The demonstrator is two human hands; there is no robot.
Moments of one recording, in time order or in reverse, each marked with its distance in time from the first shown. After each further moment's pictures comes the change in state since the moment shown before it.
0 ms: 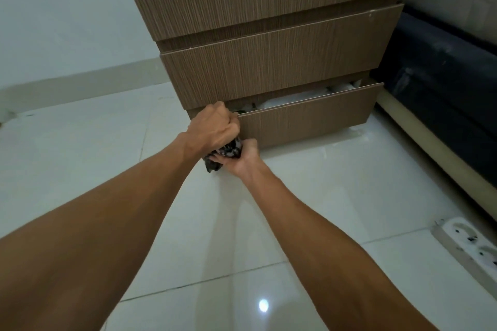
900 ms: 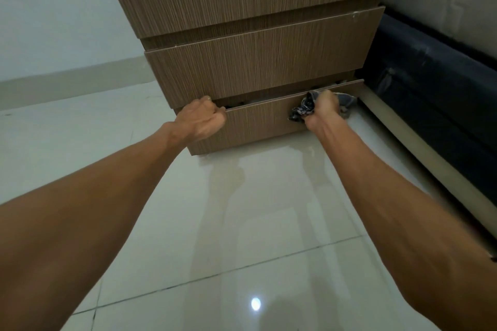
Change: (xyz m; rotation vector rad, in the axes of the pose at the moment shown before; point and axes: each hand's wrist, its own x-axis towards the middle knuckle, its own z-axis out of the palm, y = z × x) left_hand 0.019 -0.005 -0.002 -0.053 -0.072 -0.064; right_hand -0.029 -0.181 -0.043 -0.173 0.437 -0.567
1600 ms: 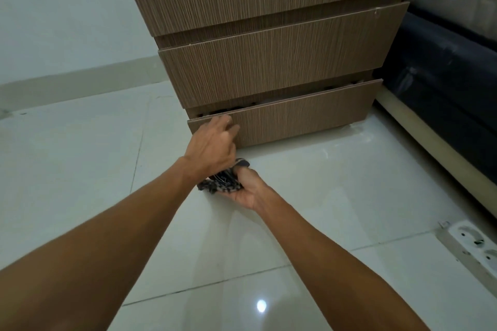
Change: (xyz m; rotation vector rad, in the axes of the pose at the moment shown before) left_hand -0.033 -0.031 0.042 0.451 0.185 0.383; right_hand -0.109 0.170 0.012 -0.169 -0.659 0.574
